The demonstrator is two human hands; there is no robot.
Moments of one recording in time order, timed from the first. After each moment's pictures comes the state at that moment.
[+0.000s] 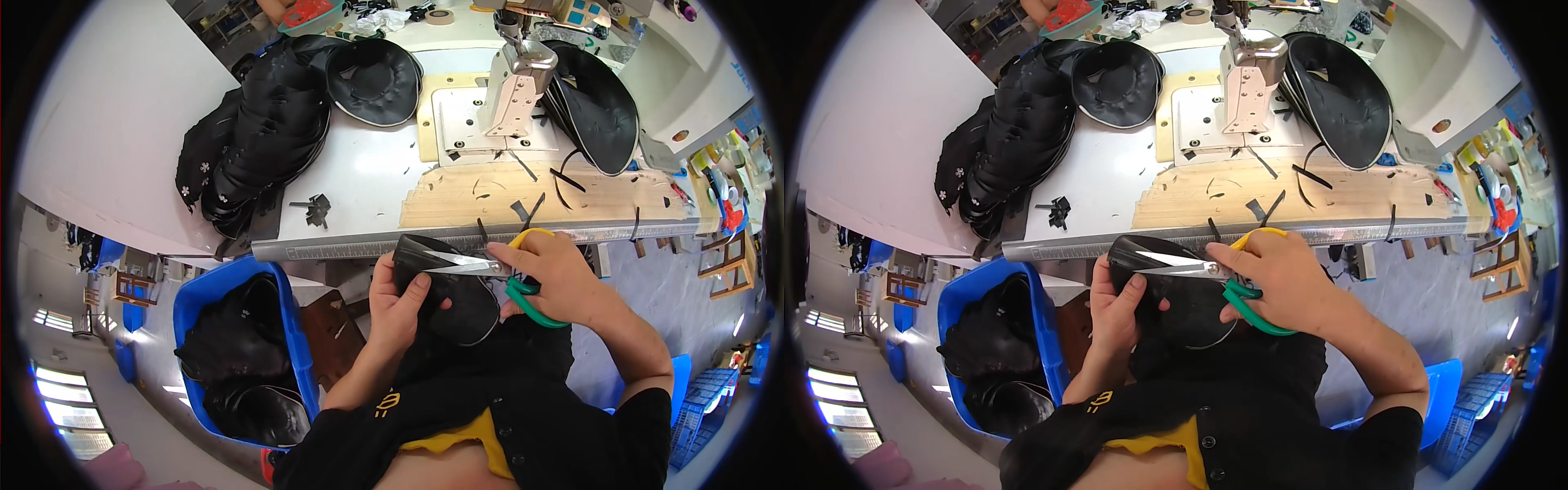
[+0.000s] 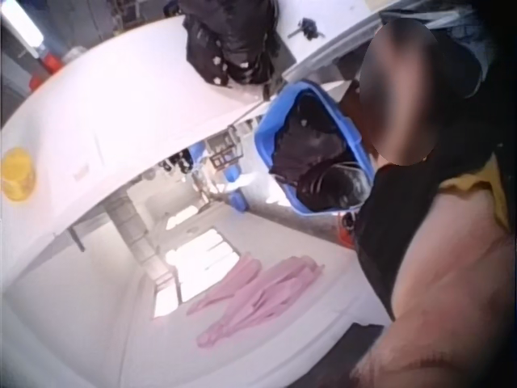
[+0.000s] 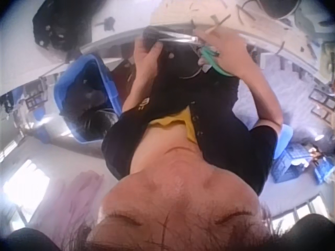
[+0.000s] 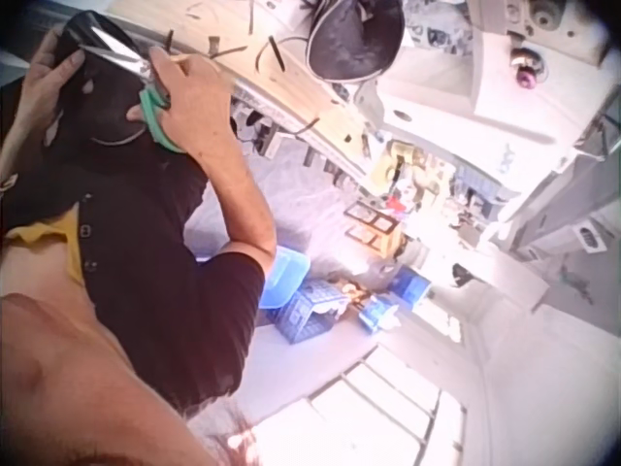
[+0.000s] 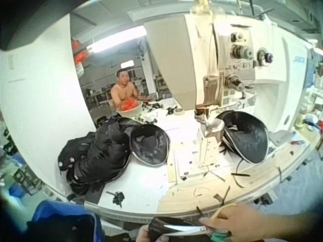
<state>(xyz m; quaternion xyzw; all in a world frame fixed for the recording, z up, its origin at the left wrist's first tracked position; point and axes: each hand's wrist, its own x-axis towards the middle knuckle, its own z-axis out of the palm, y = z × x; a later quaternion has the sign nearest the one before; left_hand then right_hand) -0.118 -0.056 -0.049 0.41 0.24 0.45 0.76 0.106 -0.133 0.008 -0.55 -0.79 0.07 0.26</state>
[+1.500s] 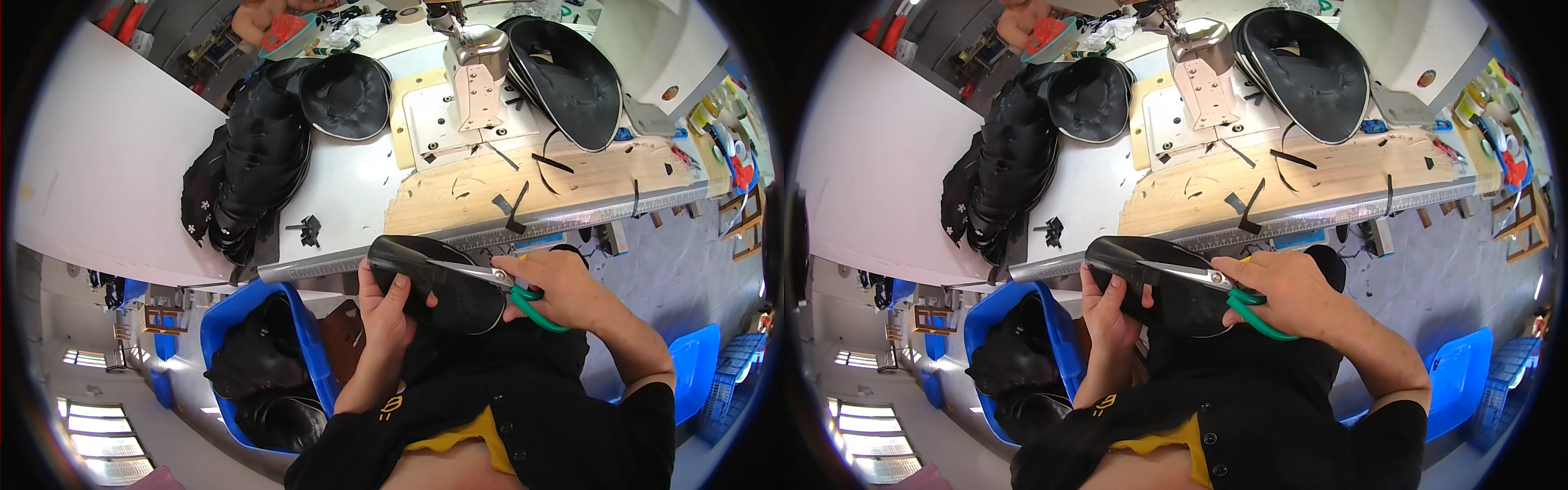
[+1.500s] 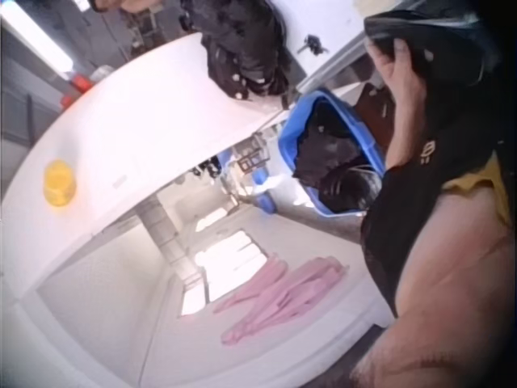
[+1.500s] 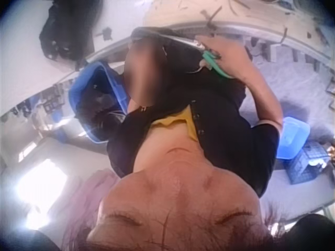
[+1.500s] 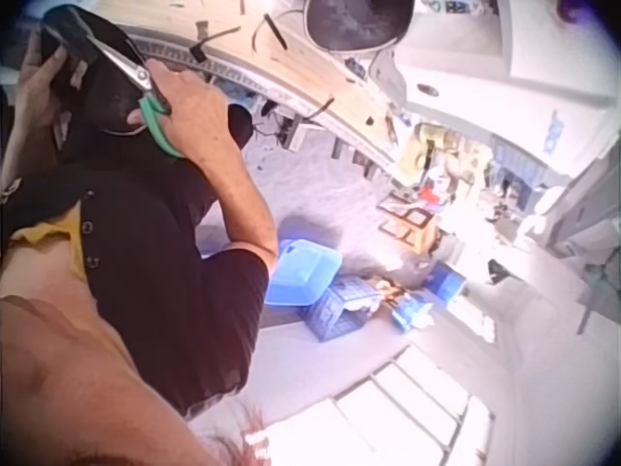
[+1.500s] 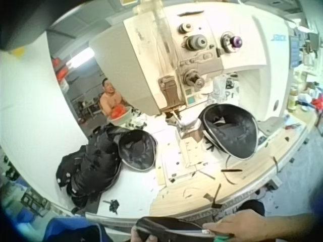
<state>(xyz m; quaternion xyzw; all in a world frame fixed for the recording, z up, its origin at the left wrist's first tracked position) -0.095 -0.057 -0.041 0.40 0.22 0.49 0.74 0.122 -0.167 -0.013 -0.61 -0.73 0.15 0.29</state>
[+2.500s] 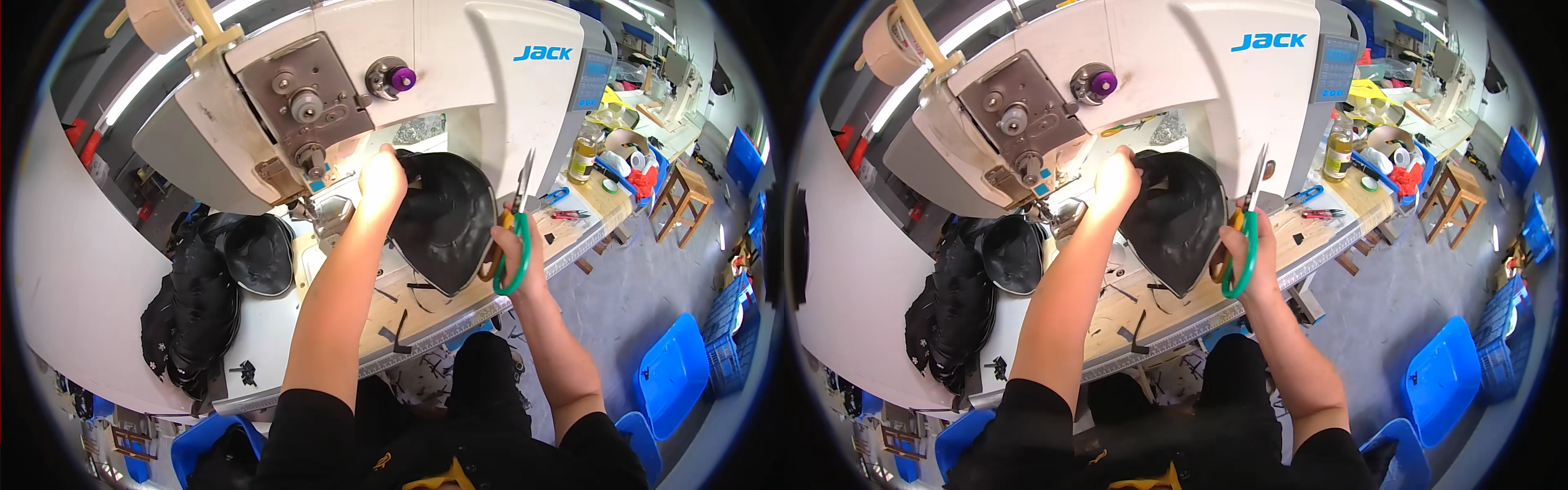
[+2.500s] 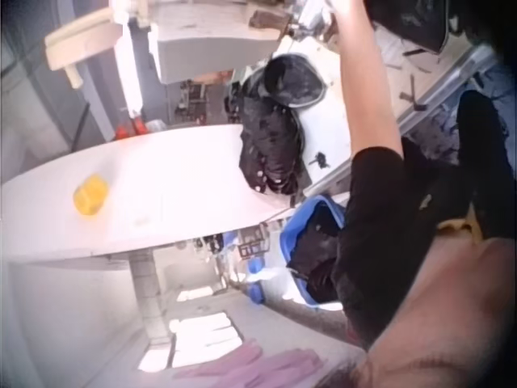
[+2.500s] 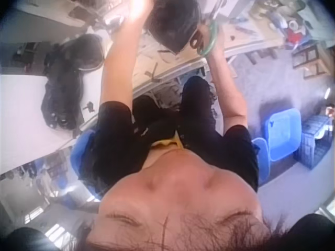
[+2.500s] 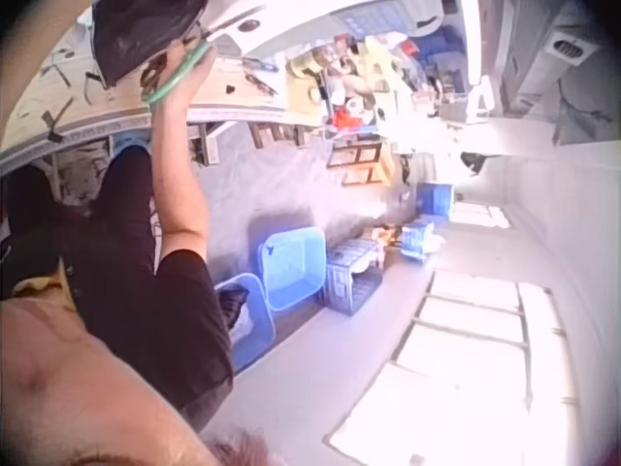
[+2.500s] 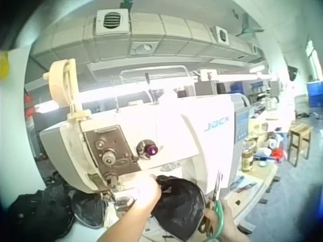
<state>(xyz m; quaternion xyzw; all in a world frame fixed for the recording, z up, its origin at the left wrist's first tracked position) 0.258 0.100 0.060 0.90 0.31 0.30 0.08 0.267 -0.144 0.008 -0.44 -0.19 0.17 0.86</state>
